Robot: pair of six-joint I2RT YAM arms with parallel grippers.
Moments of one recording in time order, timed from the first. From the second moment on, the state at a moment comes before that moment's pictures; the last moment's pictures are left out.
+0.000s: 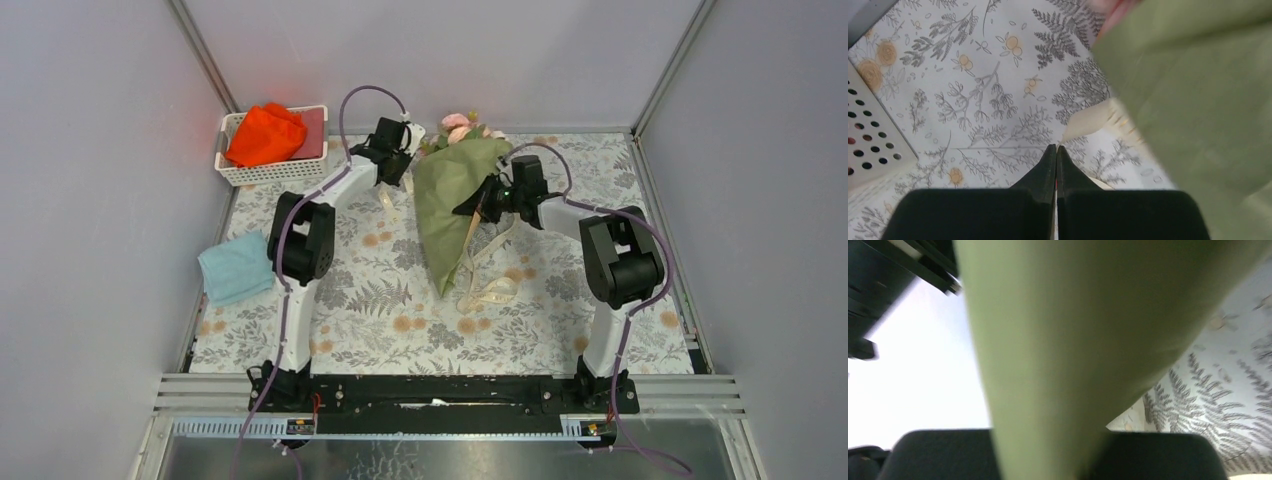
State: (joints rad) left arm -0.33 2.25 1.85 -0.44 -0.09 0.27; right arm 0.29 1.93 1.17 0.12 -0.65 0.92
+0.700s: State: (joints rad) left arm -0.62 1.85 1.39 -0.46 0.25 0.14; right arm 0.50 1.92 0.96 0.13 -0.57 0.79
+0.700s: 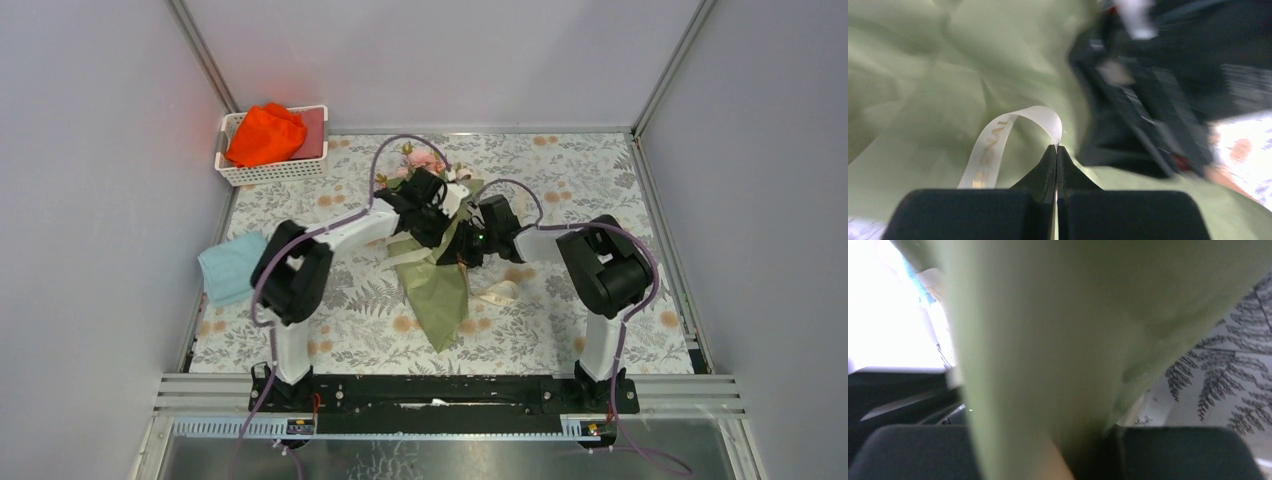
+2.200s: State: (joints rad) left arm -0.59 2.02 1.38 -0.40 0.25 0.12; right arm 0.00 1.49 1.05 -0.33 0.25 0.31
